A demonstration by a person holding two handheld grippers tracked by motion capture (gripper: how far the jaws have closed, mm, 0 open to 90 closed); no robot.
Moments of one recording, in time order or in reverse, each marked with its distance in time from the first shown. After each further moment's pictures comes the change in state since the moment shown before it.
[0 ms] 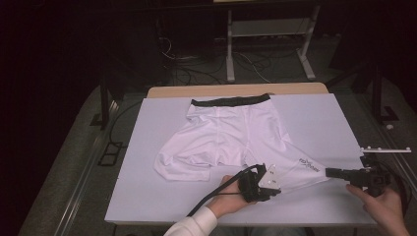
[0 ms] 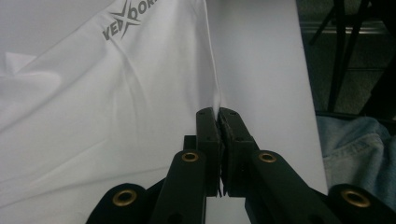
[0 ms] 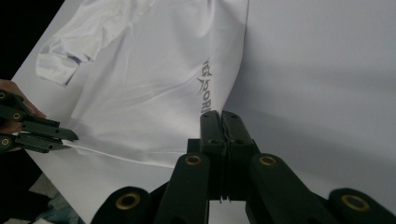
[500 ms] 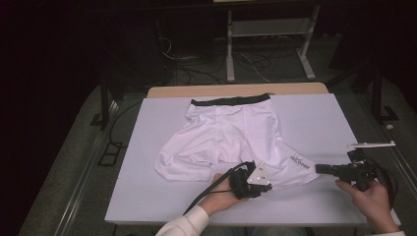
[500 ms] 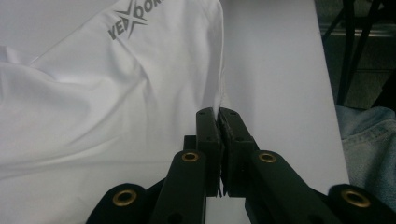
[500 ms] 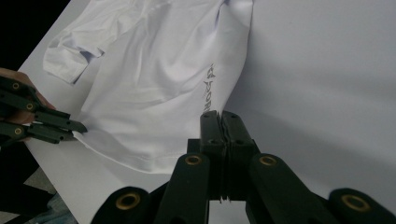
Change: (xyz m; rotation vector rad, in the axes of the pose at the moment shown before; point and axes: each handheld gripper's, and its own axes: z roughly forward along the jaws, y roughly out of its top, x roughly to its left) left arm 0.011 -0.015 -0.011 -0.005 0.033 -0.013; right arm 0.015 0.014 0.019 0.019 0.025 -0.056
